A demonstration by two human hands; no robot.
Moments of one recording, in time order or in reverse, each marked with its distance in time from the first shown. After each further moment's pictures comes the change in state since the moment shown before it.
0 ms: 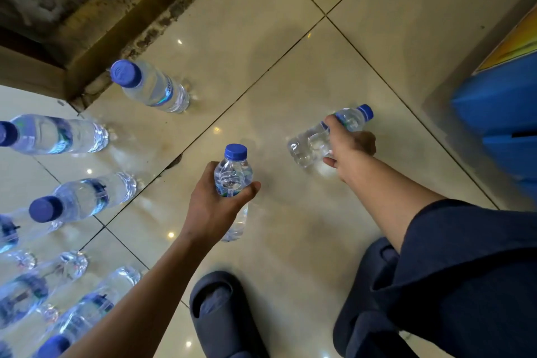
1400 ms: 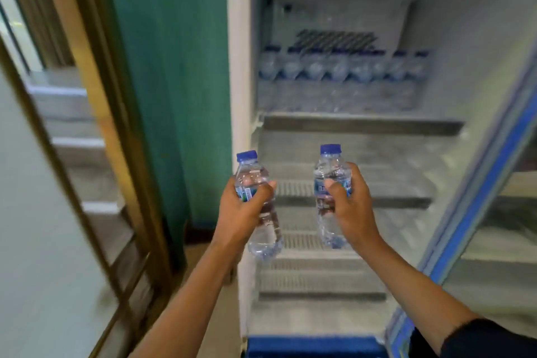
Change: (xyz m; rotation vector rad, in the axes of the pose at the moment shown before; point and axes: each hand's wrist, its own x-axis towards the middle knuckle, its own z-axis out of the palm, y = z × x) left_hand -0.624 0.778 -0.031 -0.345 -0.757 0.985; right_hand -0.642 -0.291 -0.760 0.683 0.354 -1.382
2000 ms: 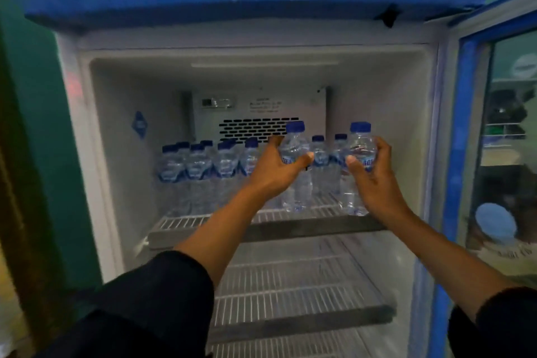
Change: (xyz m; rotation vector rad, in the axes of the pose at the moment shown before) left_hand 0.224 0.082 0.287 0.530 -0.286 0.369; right_hand 0.259 0.000 -0.226 -0.124 0.164 -0.358
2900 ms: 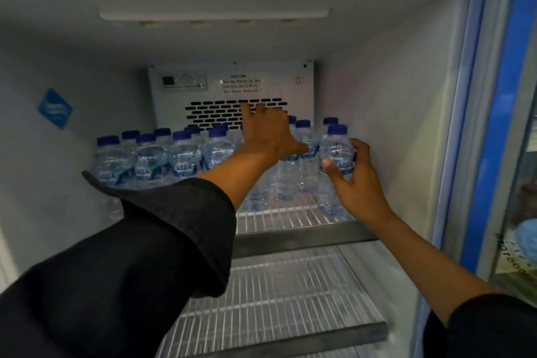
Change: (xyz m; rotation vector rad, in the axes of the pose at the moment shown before) left_hand 0.127 -0.020 0.050 1.237 0.059 0.118; right_hand 0.028 0.094 0.002 -0.182 -0.027 0.019
